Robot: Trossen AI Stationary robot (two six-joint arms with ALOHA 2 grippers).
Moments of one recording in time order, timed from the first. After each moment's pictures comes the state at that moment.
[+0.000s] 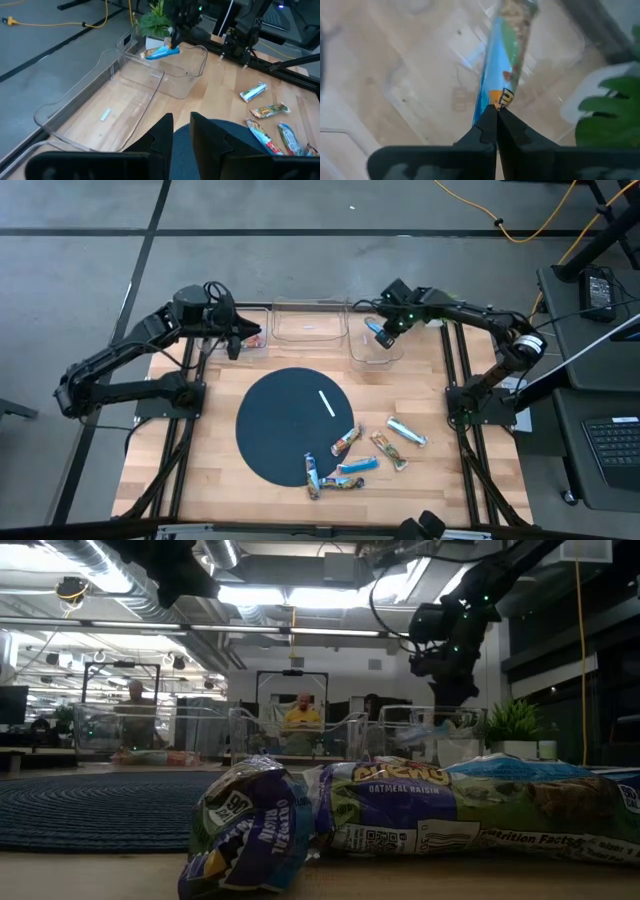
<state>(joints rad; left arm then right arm) 0.64 0.80 0.88 -0.53 0.31 -0.08 -0.73 1.58 1.10 -0.75 -0.07 -0.06</state>
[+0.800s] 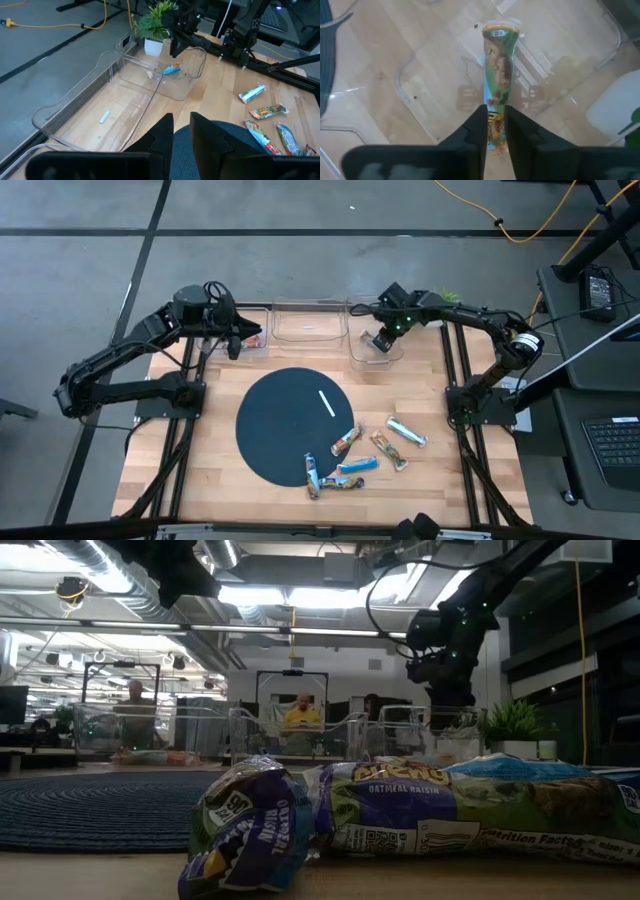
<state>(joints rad) 0.64 0.81 0.88 -0.52 0.31 -0.08 -0.72 1.60 1.08 -0.71 -0.13 -0.05</state>
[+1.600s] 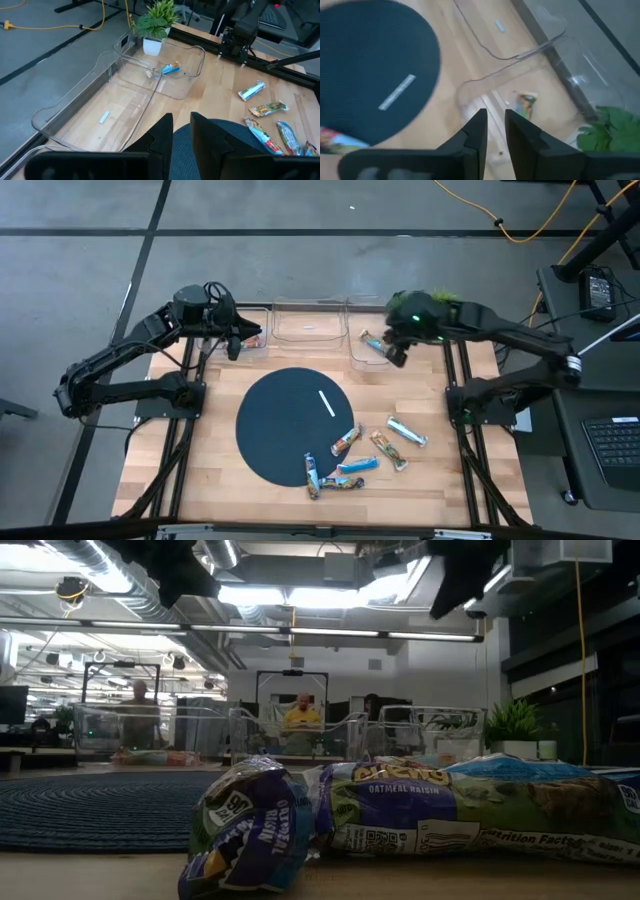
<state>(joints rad) 0.64 0.81 0.88 -0.53 0.32 -0.06 -0.30 1.21 1.29 -0.95 0.12 0.08</state>
